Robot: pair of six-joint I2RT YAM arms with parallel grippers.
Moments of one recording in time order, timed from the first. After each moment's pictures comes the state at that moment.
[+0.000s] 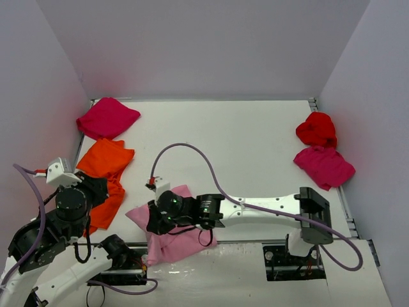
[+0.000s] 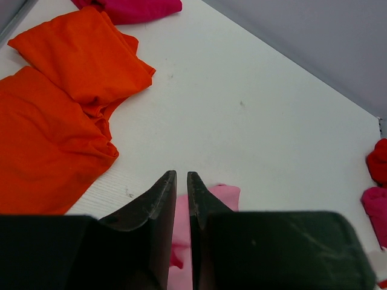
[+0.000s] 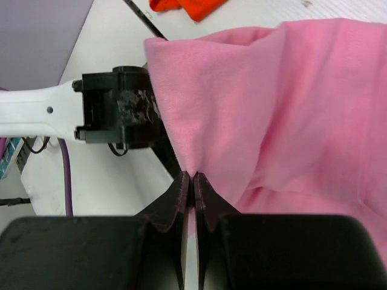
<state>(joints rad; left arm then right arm) -0.73 0.46 1.11 -1.12 -0.74 -0.82 1.40 1.70 1.31 -0.24 0.03 0.81</state>
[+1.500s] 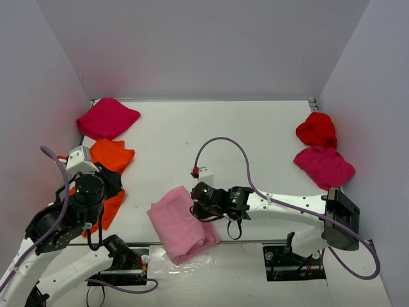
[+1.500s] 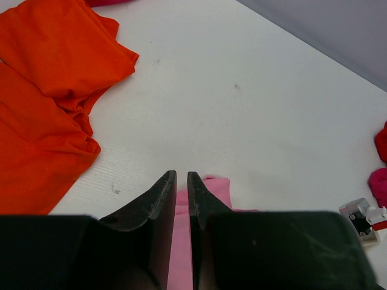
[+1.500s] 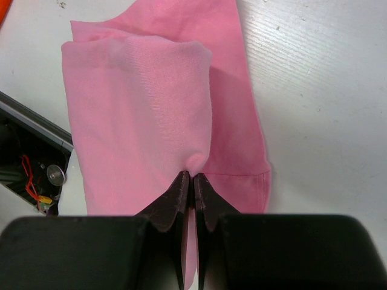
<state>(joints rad) -0.73 0.60 1.10 -1.04 -0.68 -0.81 1.22 1.43 0.94 -0.41 0.23 0.82</state>
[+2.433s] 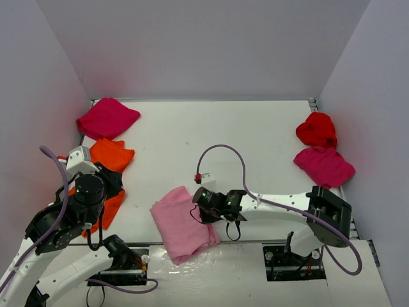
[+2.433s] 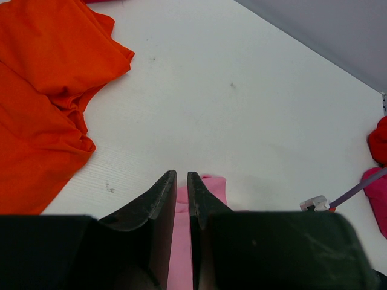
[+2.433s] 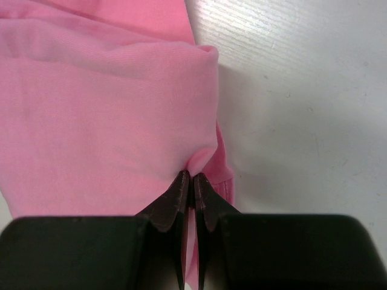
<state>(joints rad) -0.73 0.60 1.10 -1.04 -0.67 -0.83 1.18 1.50 0.84 -0.35 0.23 0.81</state>
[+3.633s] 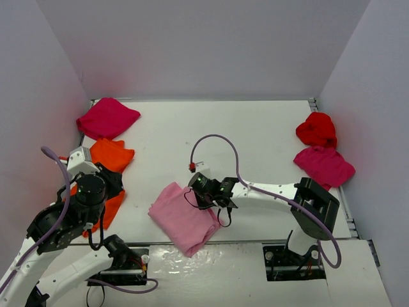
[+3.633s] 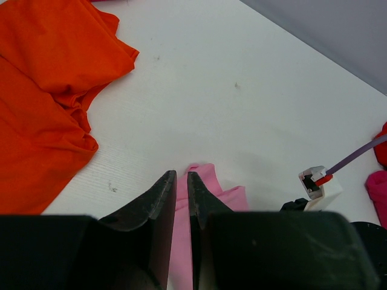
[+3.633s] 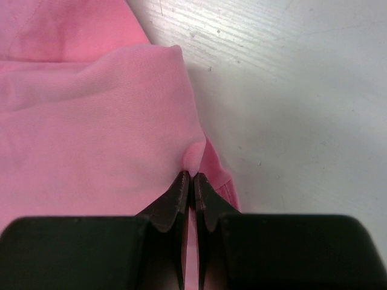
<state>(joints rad) -0.73 0.59 1.08 -1.04 -0.68 -0.84 1.08 1.63 0.96 -0.35 0.21 0.64</state>
